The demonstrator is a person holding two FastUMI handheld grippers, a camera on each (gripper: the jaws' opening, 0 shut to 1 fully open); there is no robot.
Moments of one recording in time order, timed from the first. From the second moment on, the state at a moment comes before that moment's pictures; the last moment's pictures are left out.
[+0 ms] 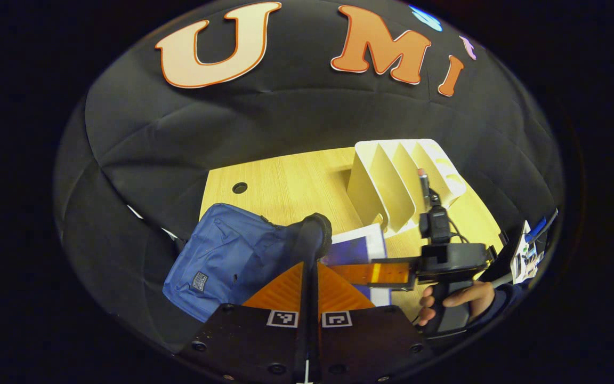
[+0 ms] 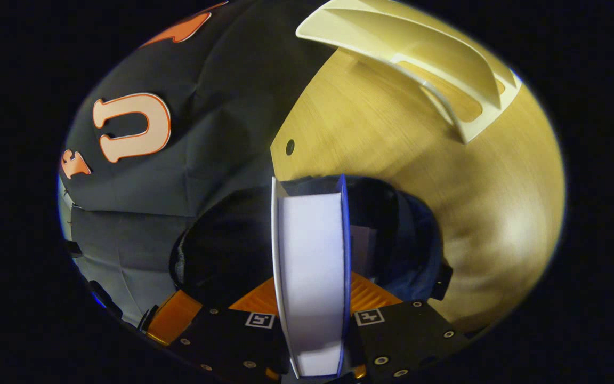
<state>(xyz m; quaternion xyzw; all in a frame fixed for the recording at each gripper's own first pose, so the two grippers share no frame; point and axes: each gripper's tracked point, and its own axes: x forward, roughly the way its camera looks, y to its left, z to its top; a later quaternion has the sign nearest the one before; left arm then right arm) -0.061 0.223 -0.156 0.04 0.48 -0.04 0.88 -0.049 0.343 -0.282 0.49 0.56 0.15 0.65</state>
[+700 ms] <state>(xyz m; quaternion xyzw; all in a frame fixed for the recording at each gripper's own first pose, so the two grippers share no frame) -0.074 0.207 -0.141 0.08 0.47 -0.07 0.87 -0.031 0.419 -0.307 0.52 0.52 0.17 0.66</state>
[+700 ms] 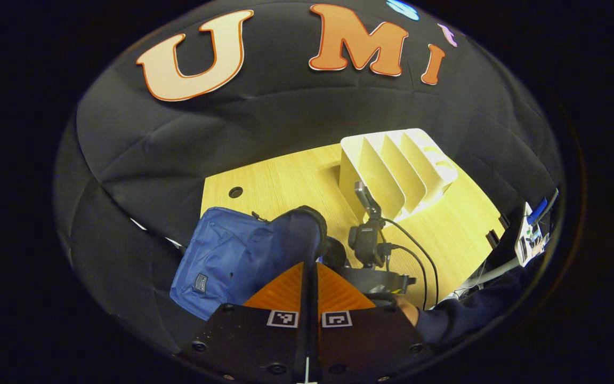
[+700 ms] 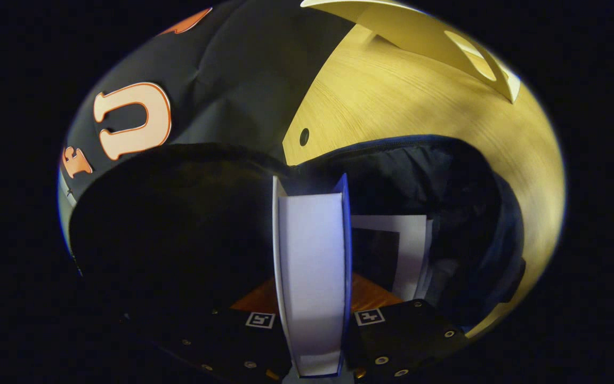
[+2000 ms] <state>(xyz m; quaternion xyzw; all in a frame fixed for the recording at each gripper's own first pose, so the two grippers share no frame) -0.066 0.228 -0.142 0.04 0.45 -0.01 0.89 -0.093 0.365 -0.297 0.26 0.64 0.27 0.67</state>
